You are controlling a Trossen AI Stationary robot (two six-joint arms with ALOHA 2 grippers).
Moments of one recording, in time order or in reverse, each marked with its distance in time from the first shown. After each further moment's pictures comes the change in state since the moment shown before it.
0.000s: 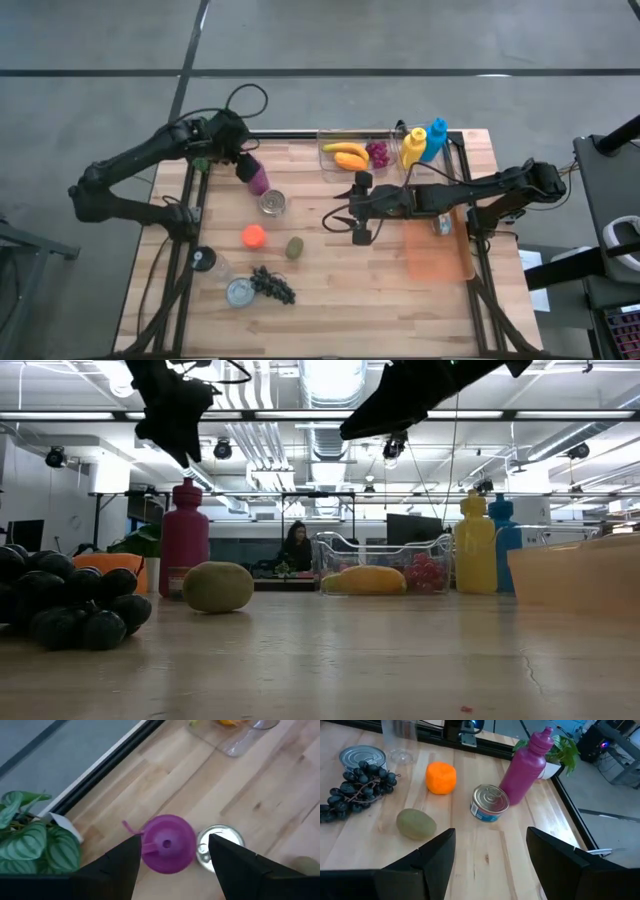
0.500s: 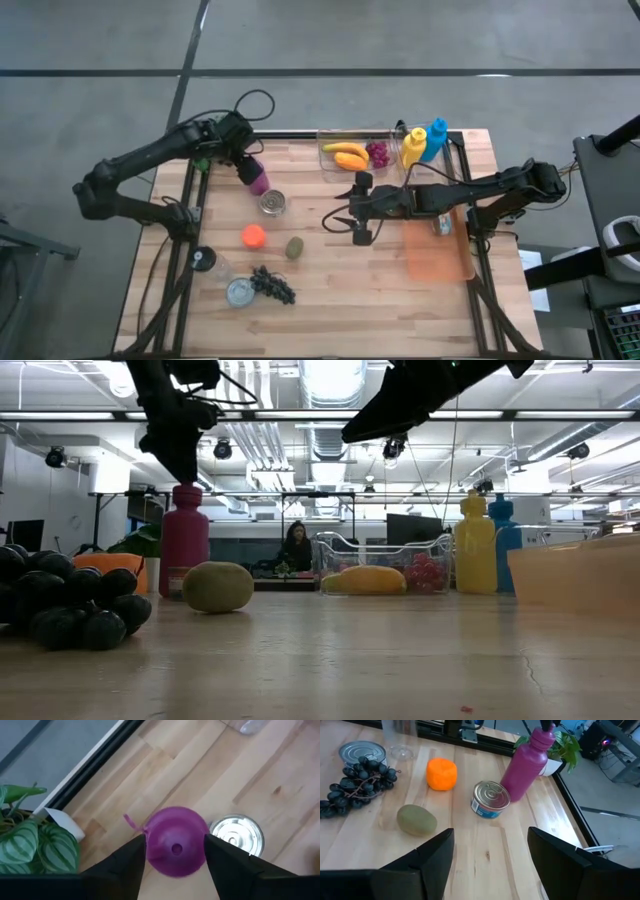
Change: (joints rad) left arm 0.026 0.053 -0.054 0.029 0.003 0.055; right arm 0.000 0.000 -0.004 -0.011 0.000 0.003
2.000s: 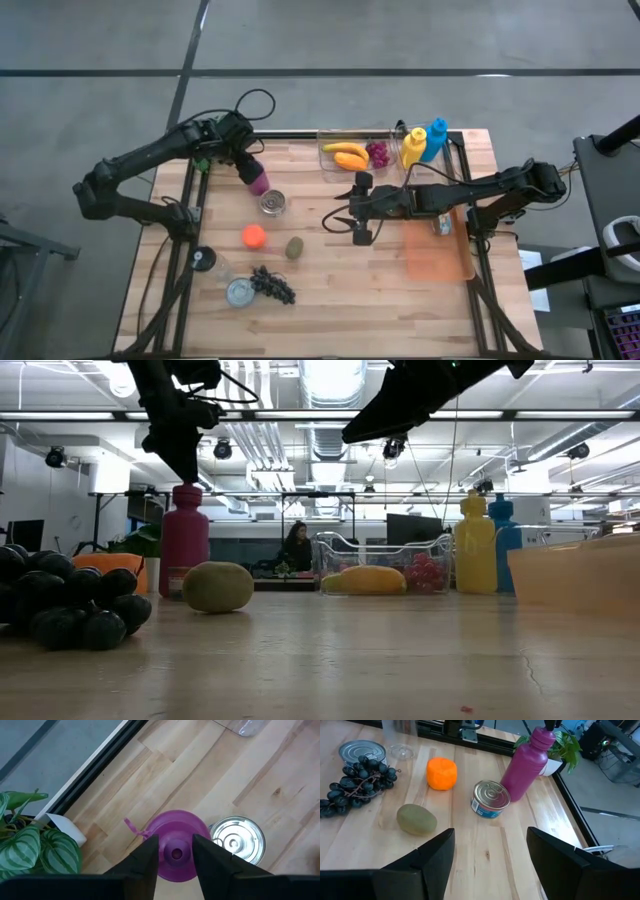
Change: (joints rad) left arm 0.001 -0.001 0.000 0.012 -0.002 0.023; right arm 0.000 0.000 -0.002 0.002 0.000 -0.003
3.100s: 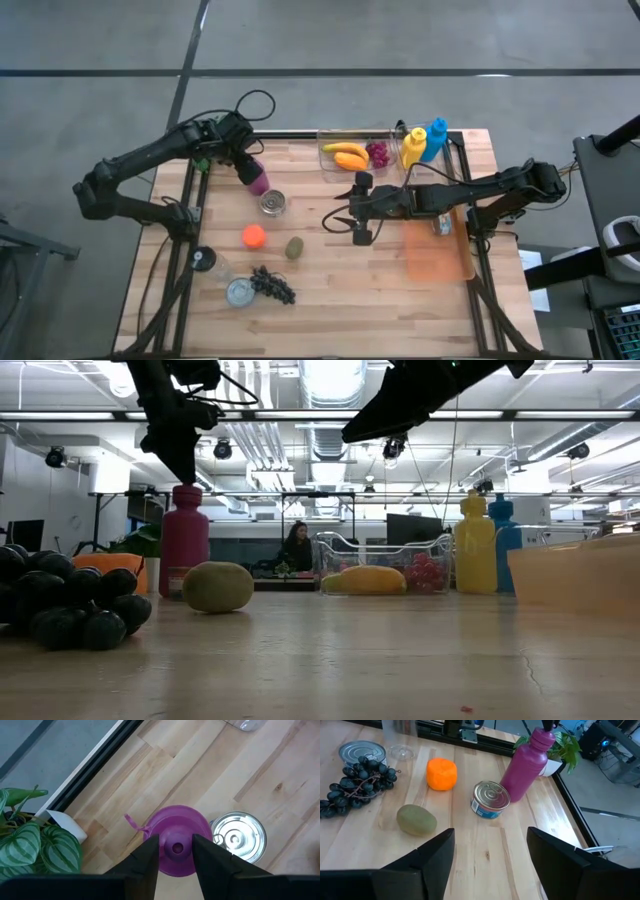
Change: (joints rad) left arm 0.000 0.000 0.000 -0.017 0.000 0.003; right arm 0.000 0.000 0.001 0.001 0.000 0.000
